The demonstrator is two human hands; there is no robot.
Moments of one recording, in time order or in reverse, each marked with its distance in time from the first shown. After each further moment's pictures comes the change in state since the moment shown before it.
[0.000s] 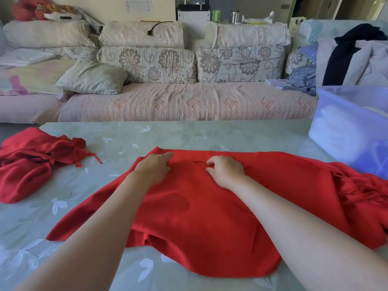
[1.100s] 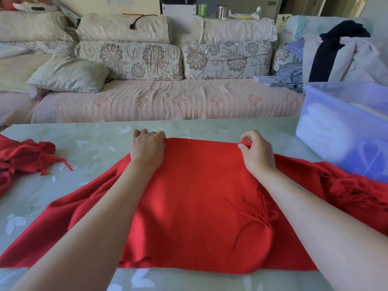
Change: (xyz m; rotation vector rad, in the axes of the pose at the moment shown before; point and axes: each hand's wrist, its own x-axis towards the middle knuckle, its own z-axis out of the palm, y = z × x) left_hand 0.056 0.051 -0.012 0.219 0.460 -0.026; right_hand 0.015 0.109 -0.045 0.368 0.556 0.151
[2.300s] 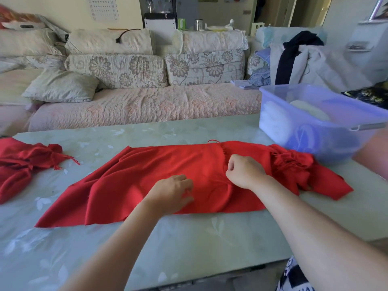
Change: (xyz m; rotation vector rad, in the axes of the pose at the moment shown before) left_hand -0.168 0.080 -0.068 -0.403 -0.266 0.518; right_hand -0.113 -0.027 -0.112 -0.433 -0.464 0.058
